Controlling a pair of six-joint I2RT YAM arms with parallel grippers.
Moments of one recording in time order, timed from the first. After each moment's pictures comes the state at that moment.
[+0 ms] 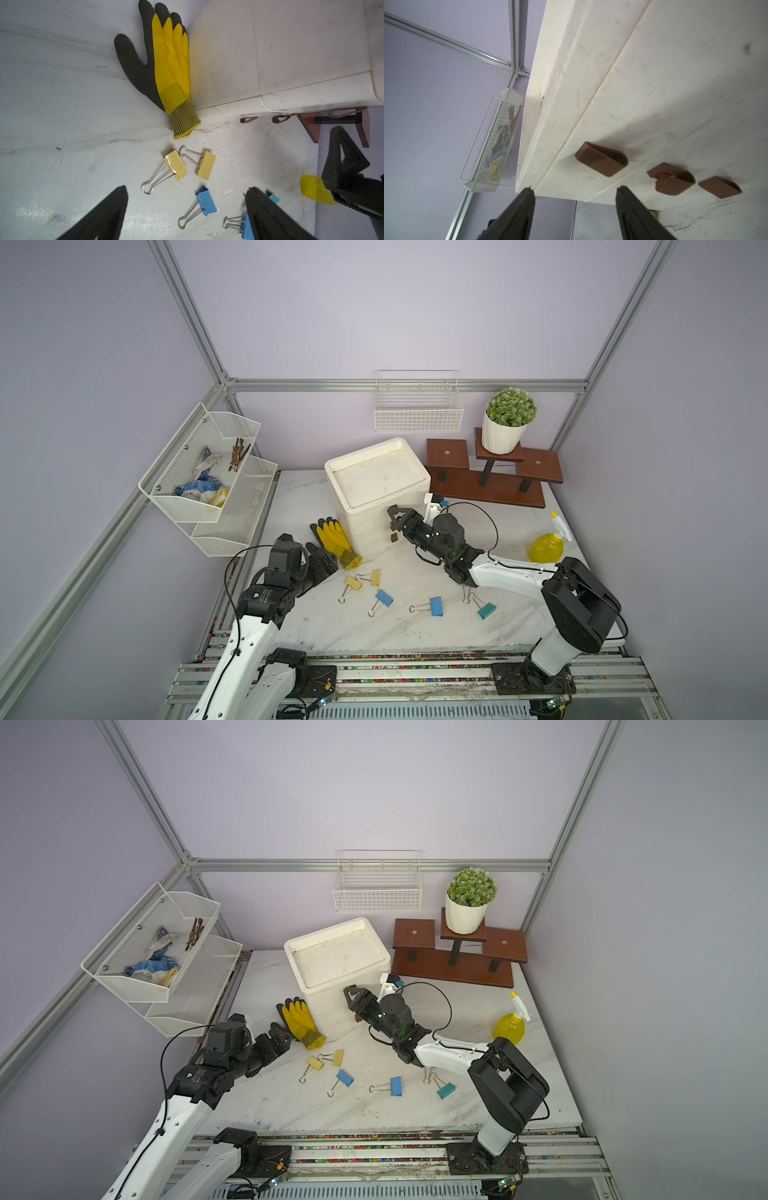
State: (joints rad) left arm -0.14 0.76 0.72 -0.73 0.11 -0.77; right arm 0.74 1.67 0.93 0.64 -0.01 1.17
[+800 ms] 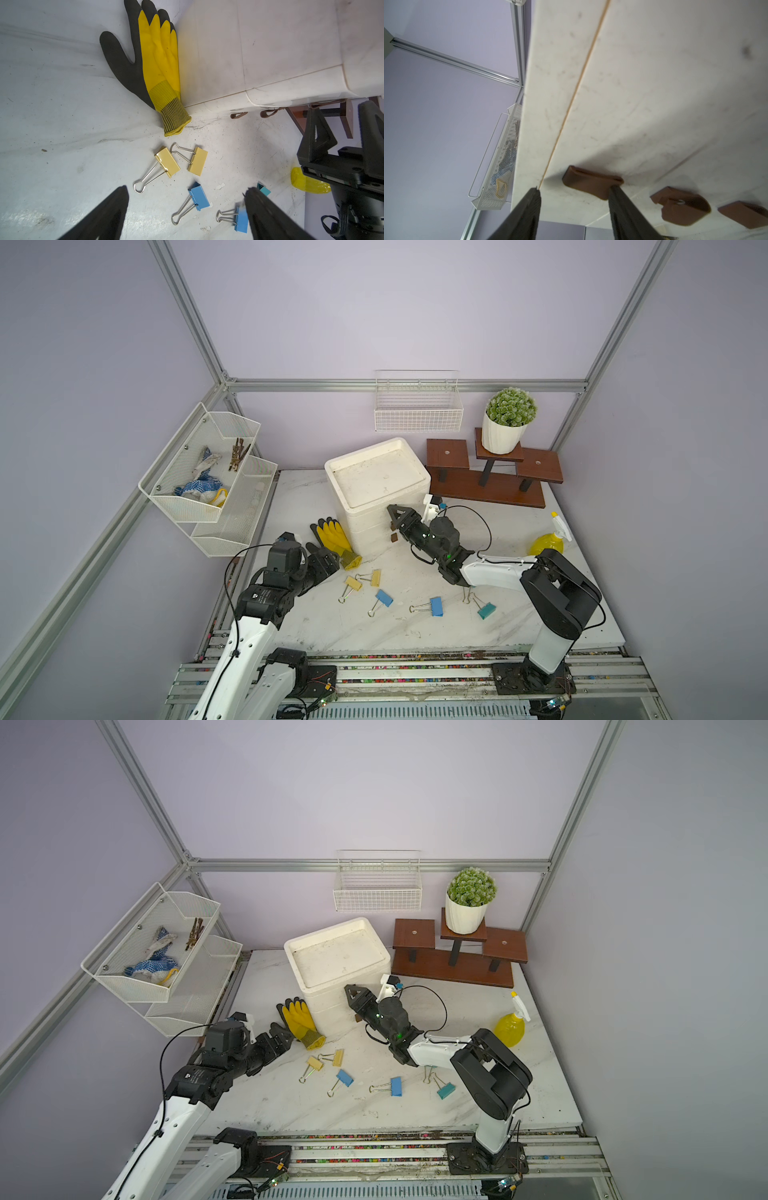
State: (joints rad) left arm -0.14 0.76 0.74 -0.73 0.15 -0.76; right arm 0.73 1.77 0.92 0.83 0.03 1.23
